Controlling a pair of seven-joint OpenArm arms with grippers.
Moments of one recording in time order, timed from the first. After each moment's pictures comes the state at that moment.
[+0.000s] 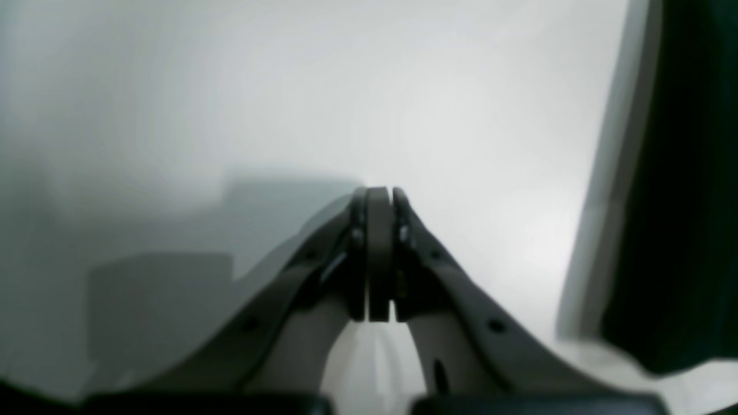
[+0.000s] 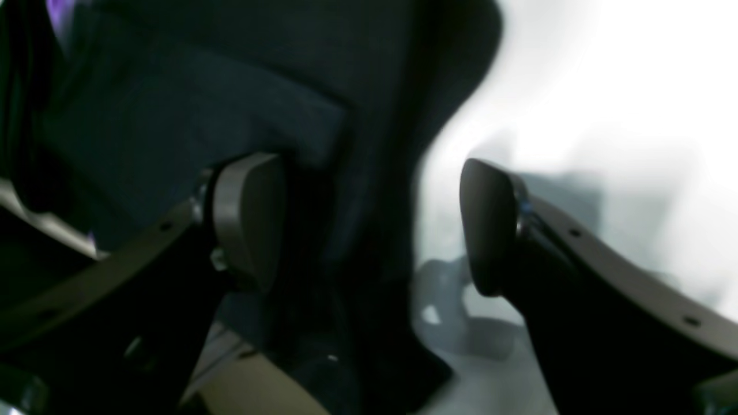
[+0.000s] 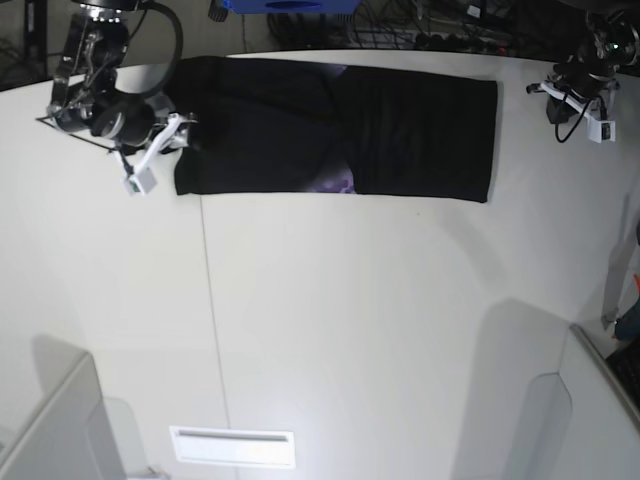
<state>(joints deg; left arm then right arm) 30.2 -16.5 -39.5 88.9 -31.4 -31.1 41.8 -16.2 8.3 17.9 96.2 38.4 27.7 -71.9</state>
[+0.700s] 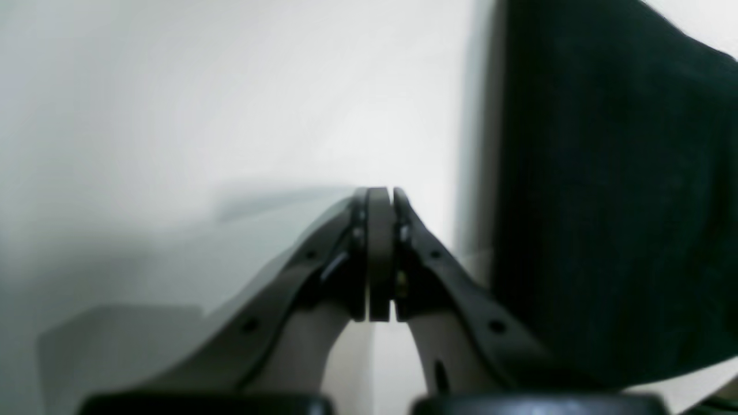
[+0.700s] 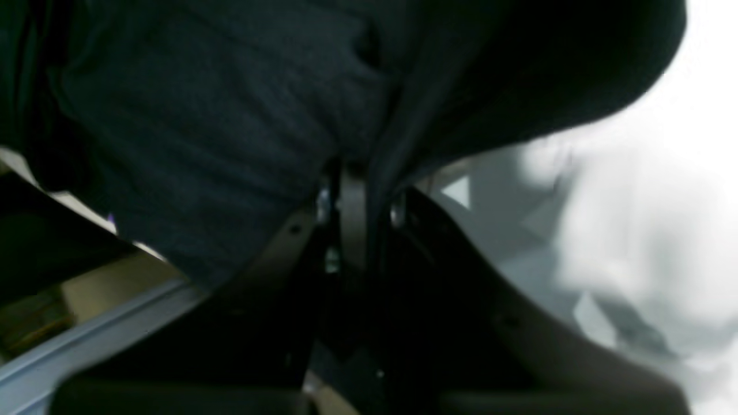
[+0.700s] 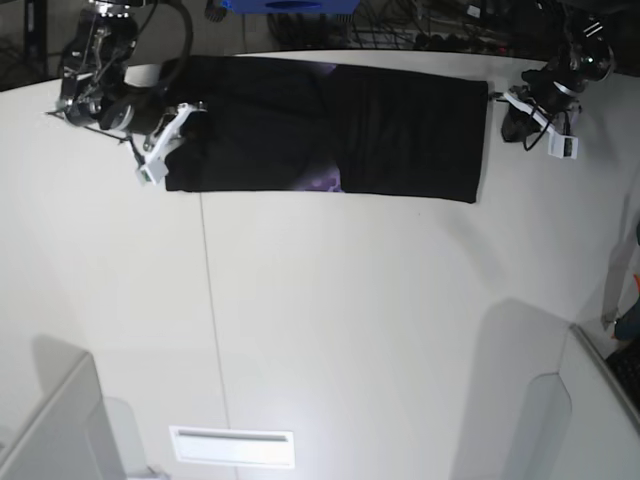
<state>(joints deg) 28.4 -15.7 -28.5 88.6 -34.2 -31.2 38.2 -16.2 6.9 19.8 94.7 38.0 28.6 -73.9</state>
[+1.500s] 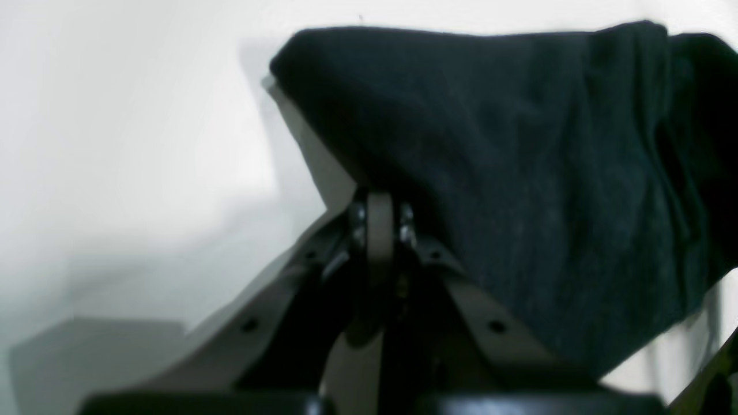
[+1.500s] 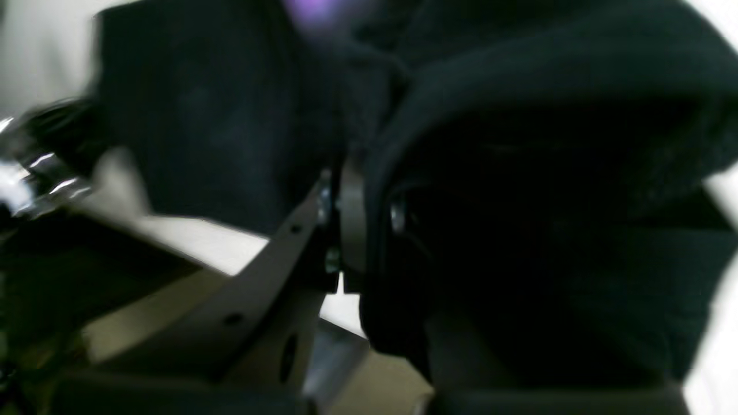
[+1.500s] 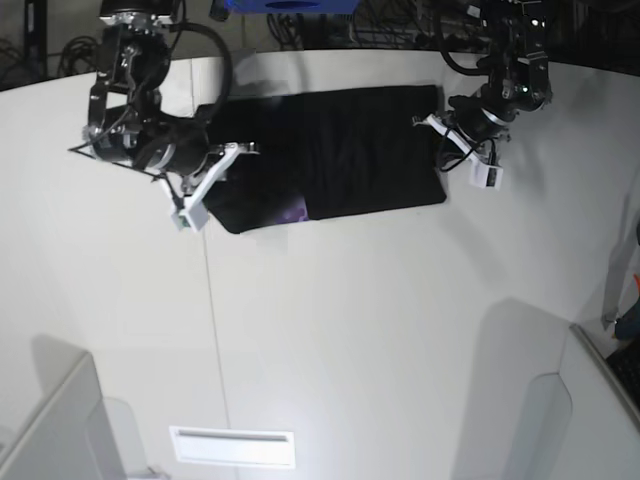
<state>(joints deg) 22.9 -11.6 -10.9 93.5 -33.0 -19.6 39.9 -11.3 2.1 4.8 113.4 34.2 5.2 -82.2</state>
